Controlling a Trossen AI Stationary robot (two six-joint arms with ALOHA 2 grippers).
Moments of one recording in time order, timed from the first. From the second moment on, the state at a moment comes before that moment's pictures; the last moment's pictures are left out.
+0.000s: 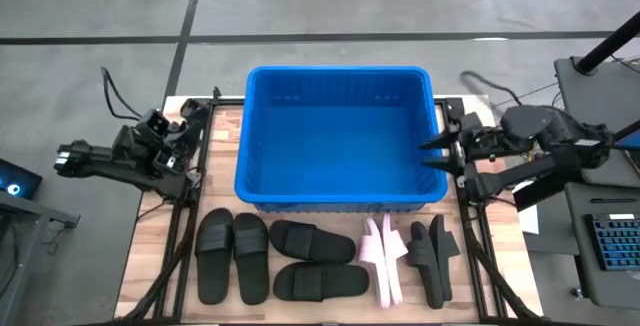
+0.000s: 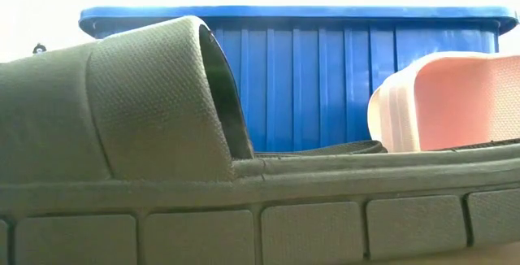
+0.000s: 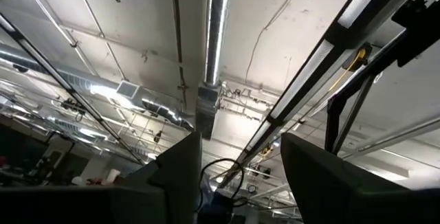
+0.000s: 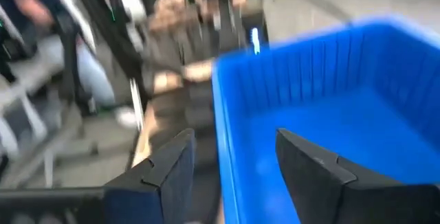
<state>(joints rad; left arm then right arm) -0.12 0.68 0.56 0.92 -0.24 -0.20 0.19 0.81 1.28 -0.81 0.12 0.32</state>
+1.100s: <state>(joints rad) -0.12 1.01 0.62 0.97 -0.27 -0.34 0.86 1.39 1.37 -1.13 0.11 0.89</state>
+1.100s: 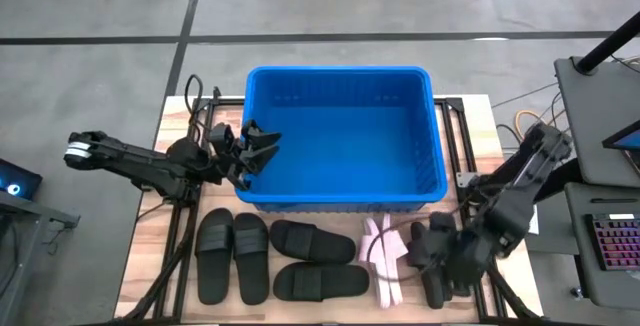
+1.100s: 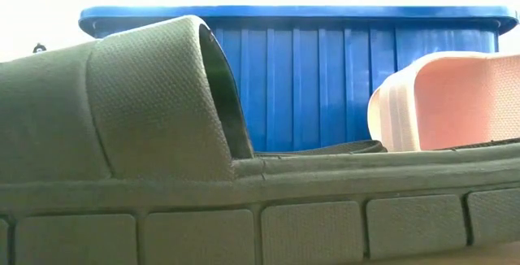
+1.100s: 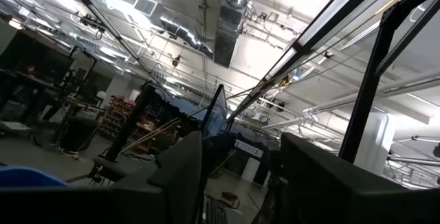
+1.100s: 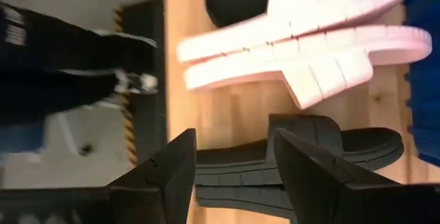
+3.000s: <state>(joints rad) -0.12 1.02 0.62 0.96 -0.27 -0.37 1.05 1.87 1.36 -1.28 0.50 0.92</state>
